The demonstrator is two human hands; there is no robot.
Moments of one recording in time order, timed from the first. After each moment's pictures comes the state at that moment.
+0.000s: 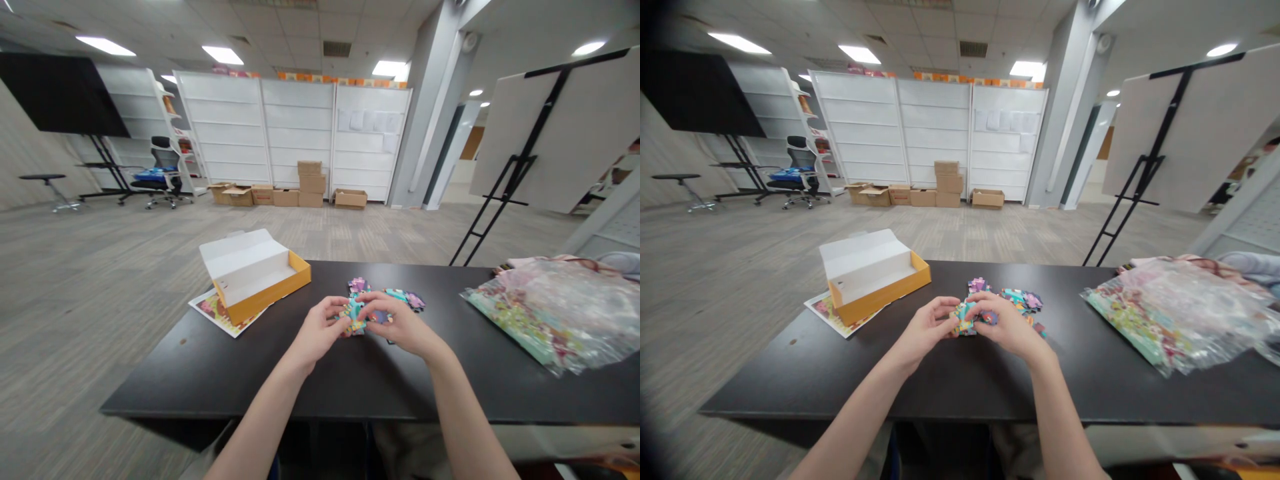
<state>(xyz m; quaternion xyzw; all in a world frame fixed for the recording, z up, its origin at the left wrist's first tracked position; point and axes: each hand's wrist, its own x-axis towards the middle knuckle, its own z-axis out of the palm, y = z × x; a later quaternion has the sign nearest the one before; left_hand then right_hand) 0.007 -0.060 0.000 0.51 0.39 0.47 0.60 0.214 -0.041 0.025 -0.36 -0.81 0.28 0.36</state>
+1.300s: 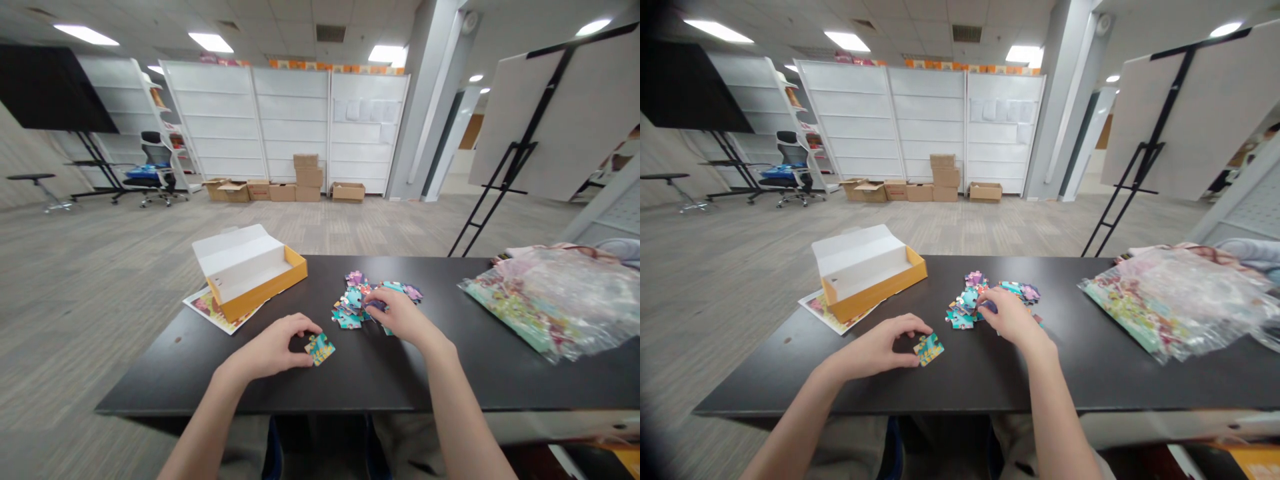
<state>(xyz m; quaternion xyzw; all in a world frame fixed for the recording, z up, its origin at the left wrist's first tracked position) -0.075 -0.072 0.008 0.82 0.44 0.18 0.33 0.229 -0.027 0.005 -0.49 -0.82 0.15 0.25</state>
